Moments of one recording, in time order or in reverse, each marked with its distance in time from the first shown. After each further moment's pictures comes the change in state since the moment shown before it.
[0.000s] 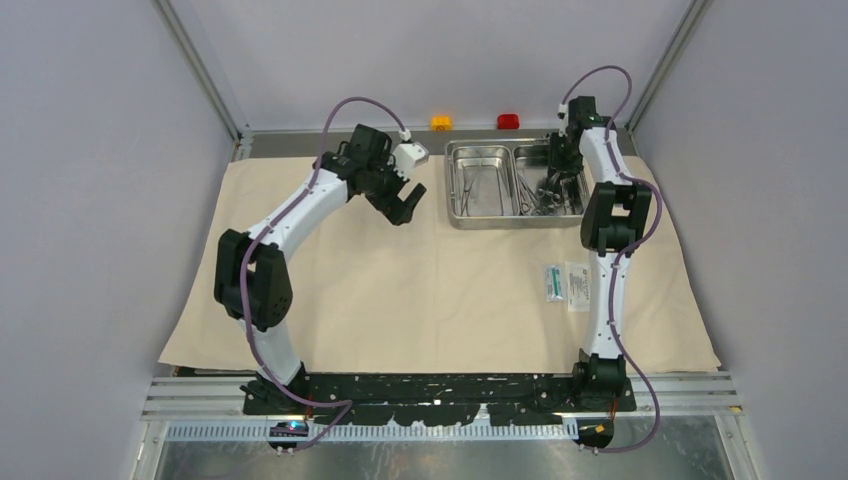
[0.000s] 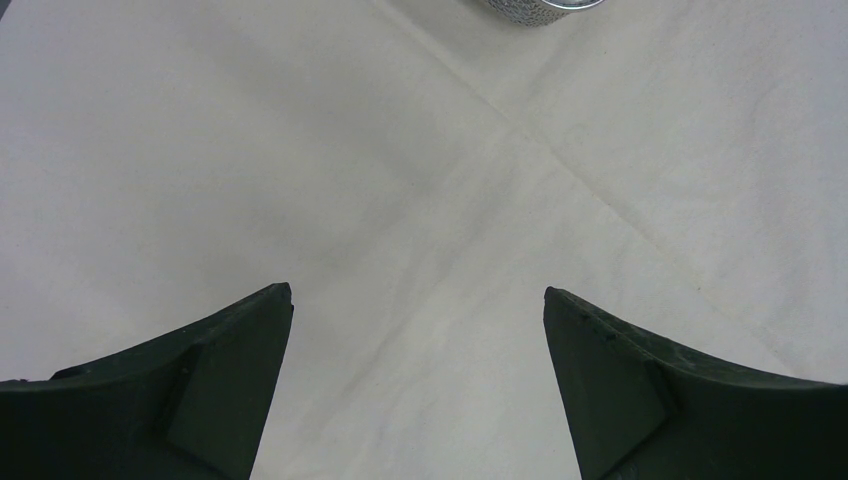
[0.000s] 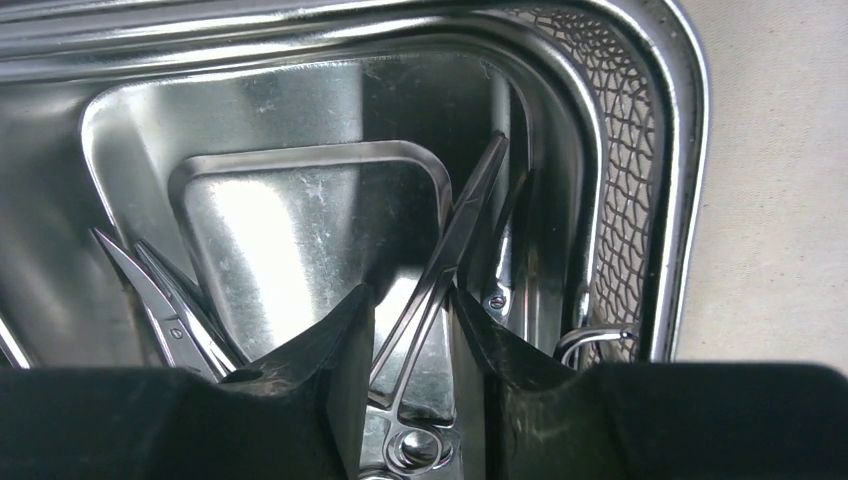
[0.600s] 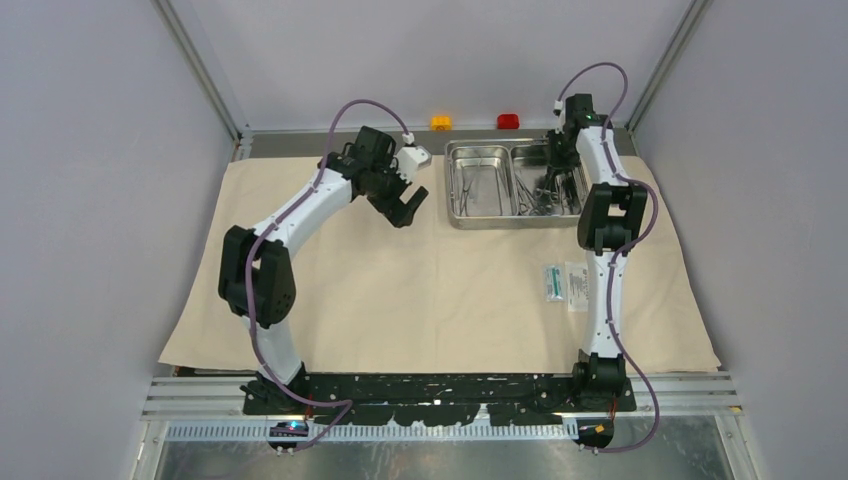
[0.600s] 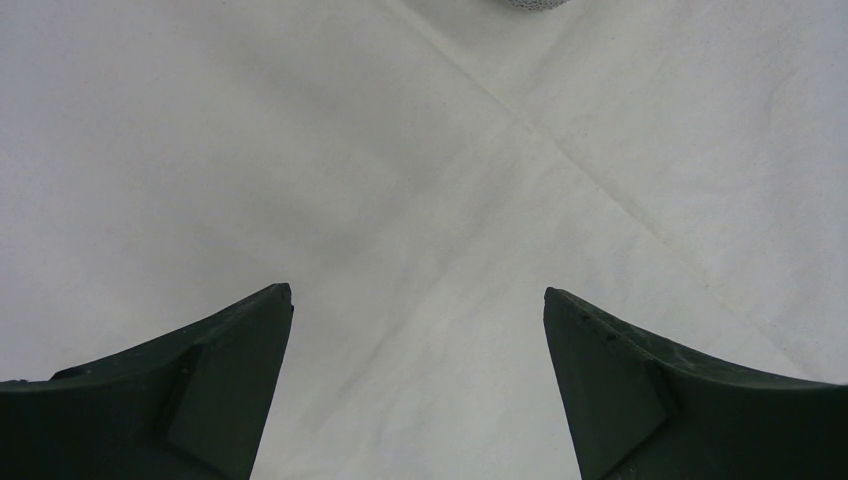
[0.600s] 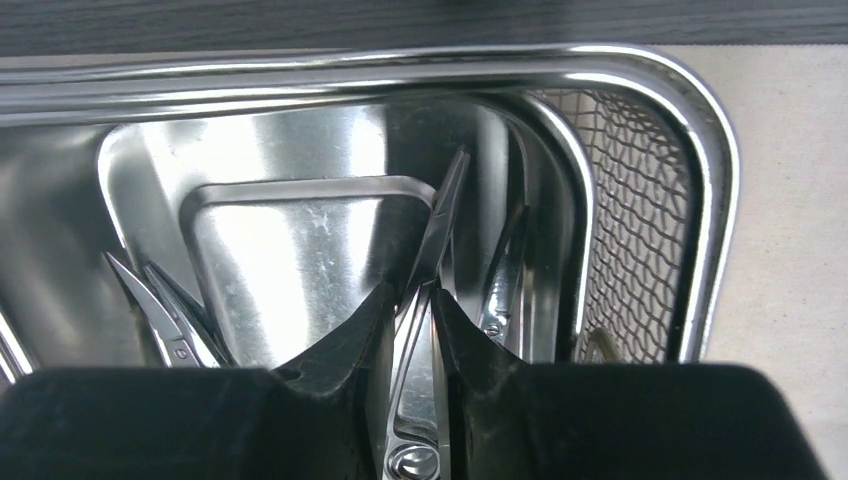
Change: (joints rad) left arm -0.011 0.028 0.010 -0.014 -0.018 0.005; right arm 0.011 0.041 0.073 -0.010 -0.017 -0.018
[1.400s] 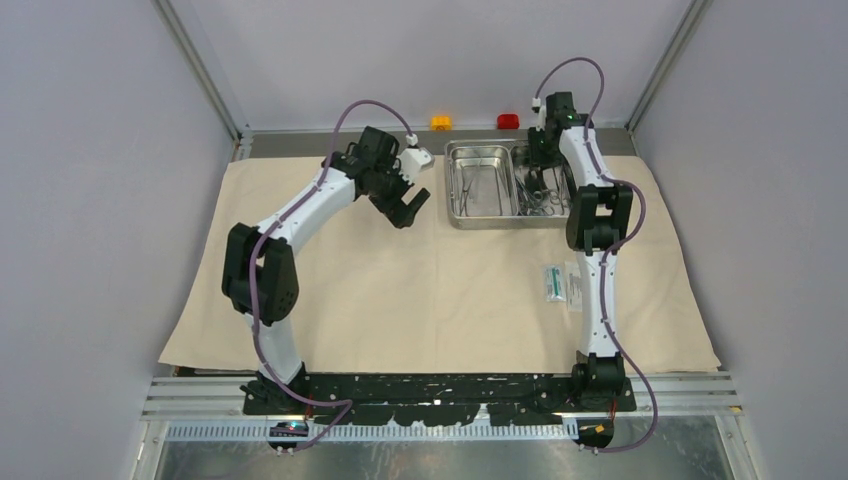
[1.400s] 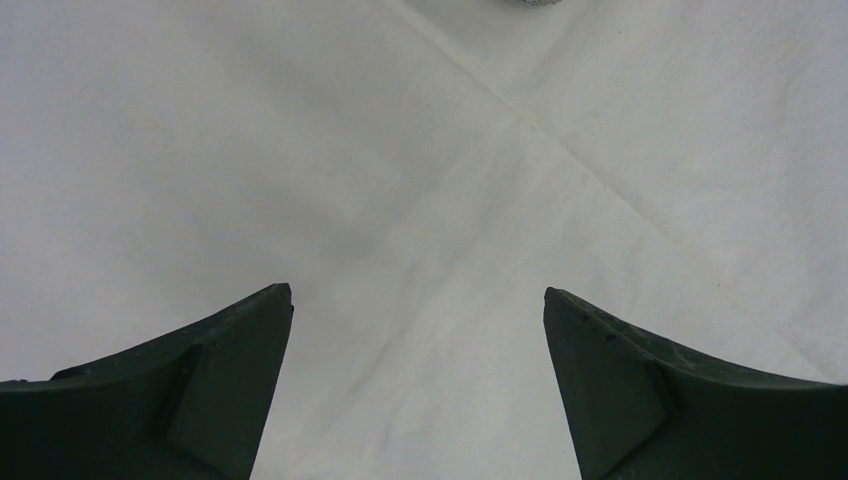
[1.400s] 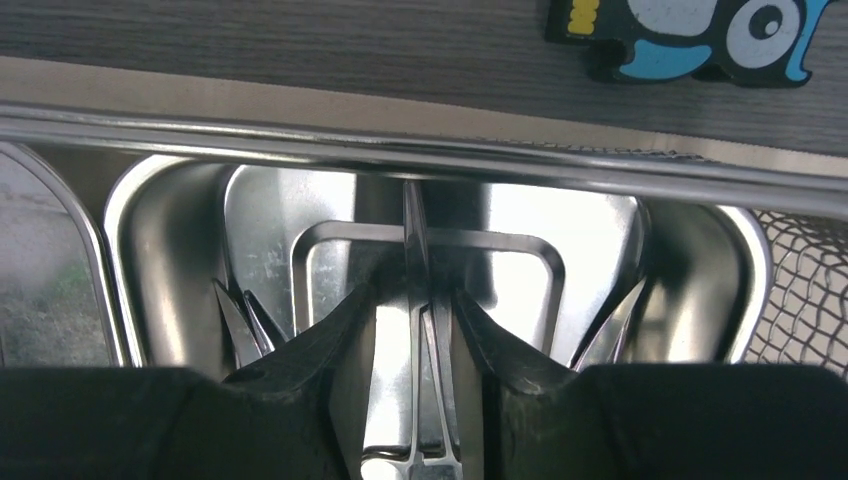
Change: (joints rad) left arm -0.008 0.022 0.017 -0.010 -0.009 0.021; right arm 0.071 0.029 0.043 0.034 0.011 -0.069
